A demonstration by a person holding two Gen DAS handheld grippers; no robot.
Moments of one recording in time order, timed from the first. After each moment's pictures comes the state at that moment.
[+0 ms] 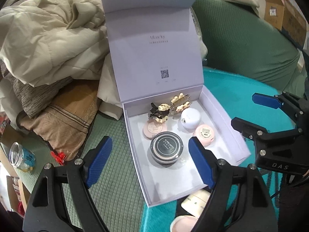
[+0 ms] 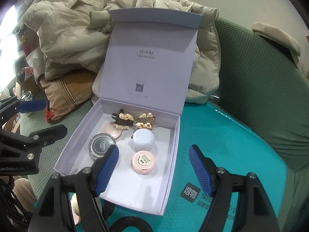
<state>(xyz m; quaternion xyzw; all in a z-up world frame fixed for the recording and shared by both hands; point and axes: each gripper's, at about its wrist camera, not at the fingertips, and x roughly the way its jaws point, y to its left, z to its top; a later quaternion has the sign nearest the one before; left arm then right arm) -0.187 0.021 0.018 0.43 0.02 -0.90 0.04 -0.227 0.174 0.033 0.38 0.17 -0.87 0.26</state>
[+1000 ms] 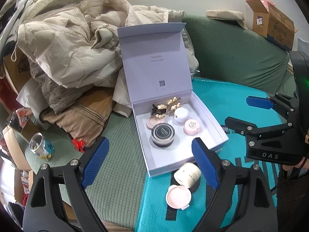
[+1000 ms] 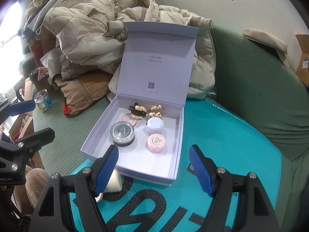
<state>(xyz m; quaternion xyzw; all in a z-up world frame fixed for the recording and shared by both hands) -0.081 0.037 0.076 0.38 0.01 -0.92 0.05 -0.150 0.196 0.061 0.37 0.16 -0.88 0.26</state>
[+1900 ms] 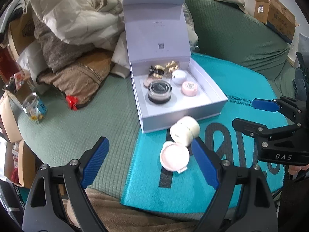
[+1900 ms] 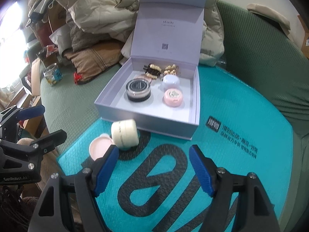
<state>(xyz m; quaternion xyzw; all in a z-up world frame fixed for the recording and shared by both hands) -0.023 0.047 0.007 0.43 0.04 -0.90 0.05 -0.090 0.213 0.003 0.44 0.16 -0.84 0.28</state>
